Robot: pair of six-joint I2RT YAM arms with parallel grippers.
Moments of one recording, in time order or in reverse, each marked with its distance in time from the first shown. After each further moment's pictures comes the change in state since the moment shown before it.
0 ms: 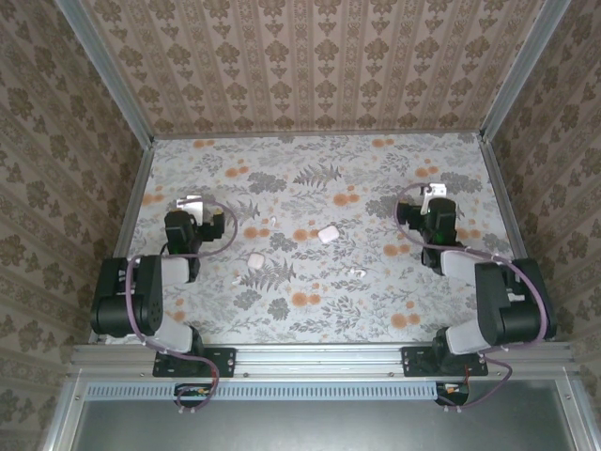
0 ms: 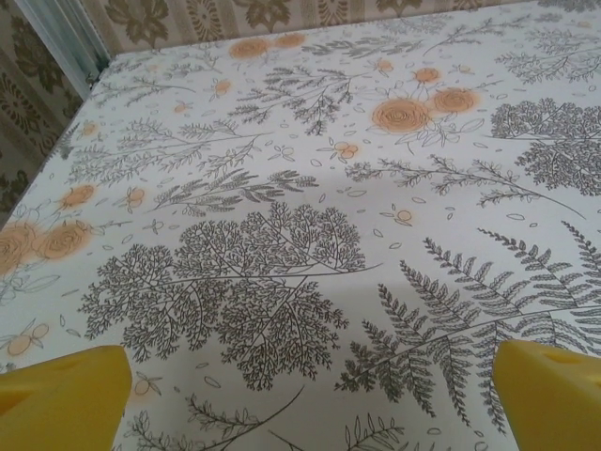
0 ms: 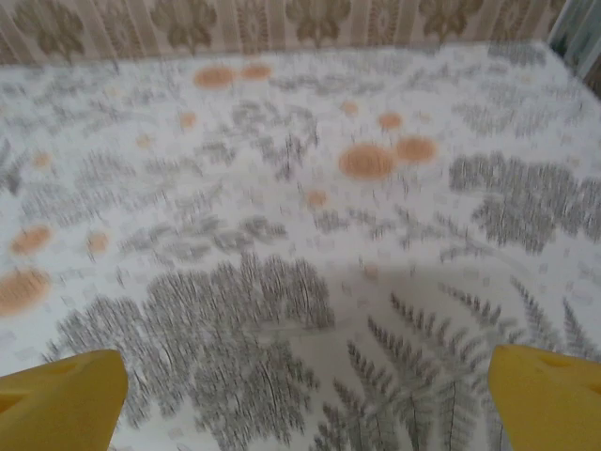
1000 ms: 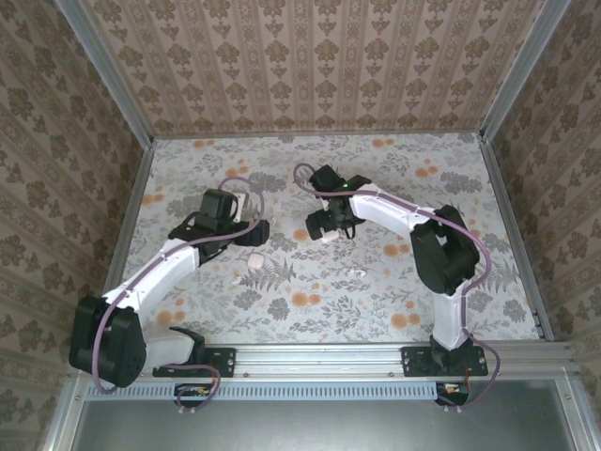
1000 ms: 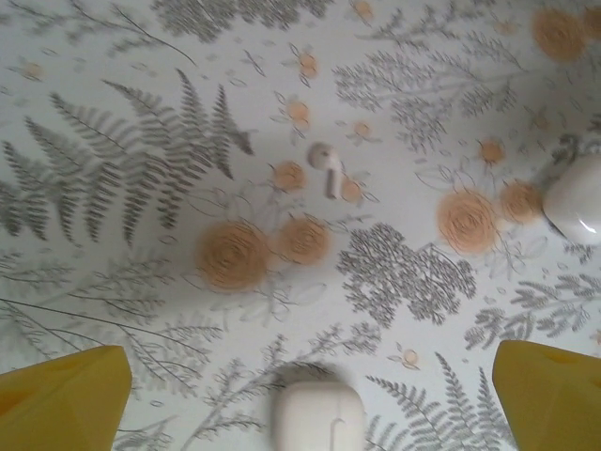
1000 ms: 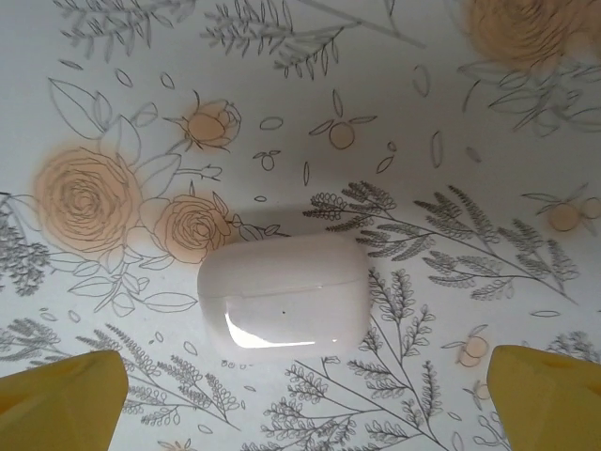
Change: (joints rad) left arm -0.418 -0.203 0.341 -0.974 0.072 -0.306; right arm 0.569 0.612 0.922 -1.152 -0.020 0.166
